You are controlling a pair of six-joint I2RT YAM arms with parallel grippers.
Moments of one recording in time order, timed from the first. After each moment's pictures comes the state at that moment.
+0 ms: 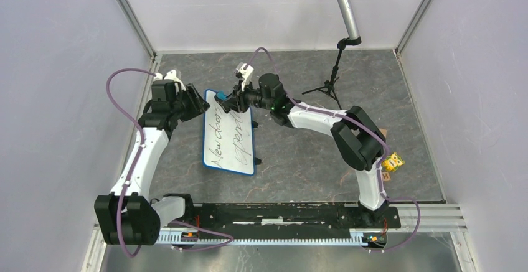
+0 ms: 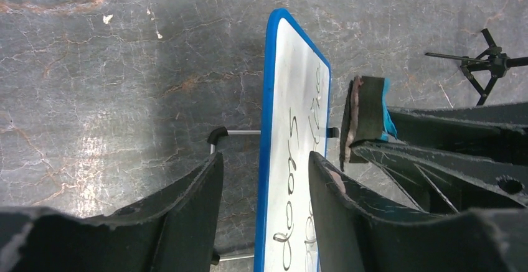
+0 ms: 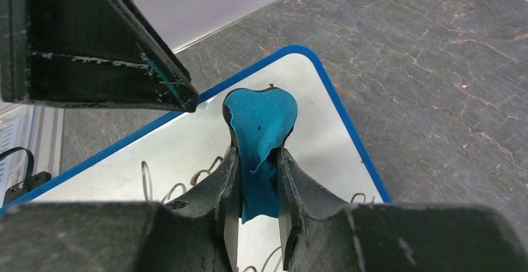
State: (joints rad) left arm -0.01 1.14 0.94 -0.45 0.19 -0.43; right arm 0.79 2.02 1.40 0.48 -0.42 0.16
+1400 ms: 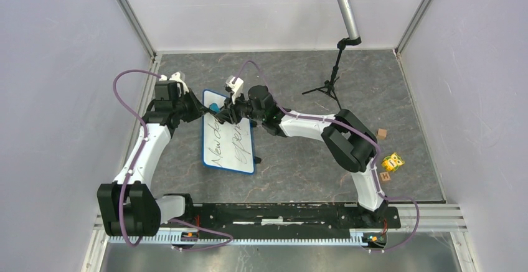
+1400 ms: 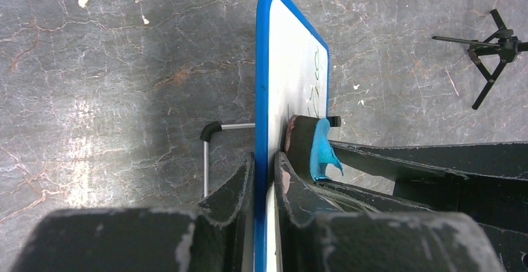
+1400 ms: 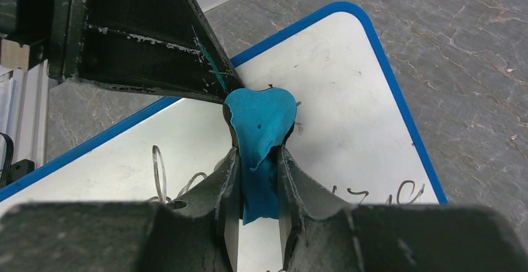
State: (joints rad) left arm -0.01 1.21 0.91 -0.42 0.25 -0.42; right arm 0.89 2.08 1.40 0.49 -0.34 0.12
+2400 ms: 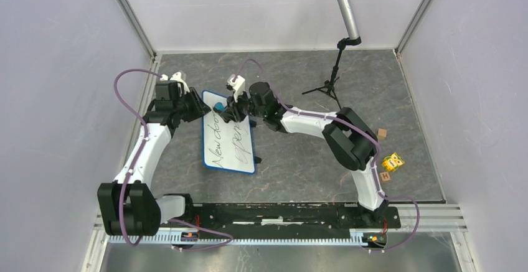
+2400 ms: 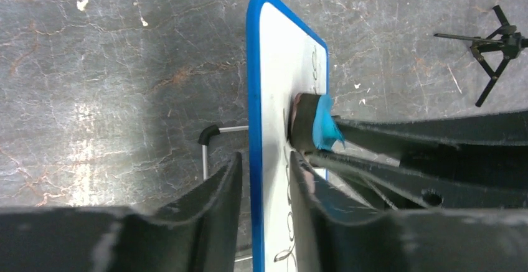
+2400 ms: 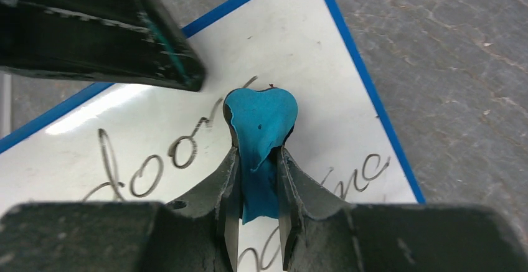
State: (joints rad) left arm -0.01 1.21 0.91 -0.41 0.24 -0.40; right arm 0.84 2.11 1.45 0.38 -0.34 0.07
